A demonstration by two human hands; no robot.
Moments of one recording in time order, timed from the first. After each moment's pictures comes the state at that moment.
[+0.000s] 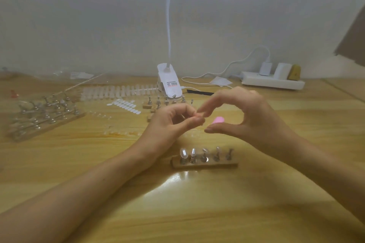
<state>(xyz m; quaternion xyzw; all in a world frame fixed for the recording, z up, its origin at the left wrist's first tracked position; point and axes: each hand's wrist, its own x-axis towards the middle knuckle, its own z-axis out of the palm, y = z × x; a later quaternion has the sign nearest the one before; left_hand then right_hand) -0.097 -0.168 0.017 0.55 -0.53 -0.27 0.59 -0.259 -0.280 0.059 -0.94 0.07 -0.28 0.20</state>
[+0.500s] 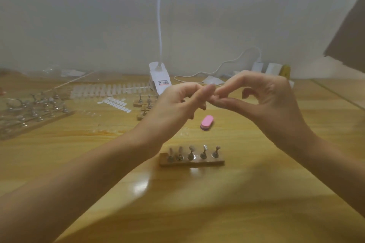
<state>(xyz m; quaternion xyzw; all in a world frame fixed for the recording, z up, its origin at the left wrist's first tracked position) -0.127 -0.171 0.064 0.58 -0.54 -0.25 0.56 -0.281 -0.288 0.076 -0.86 0.07 -0.40 0.31</state>
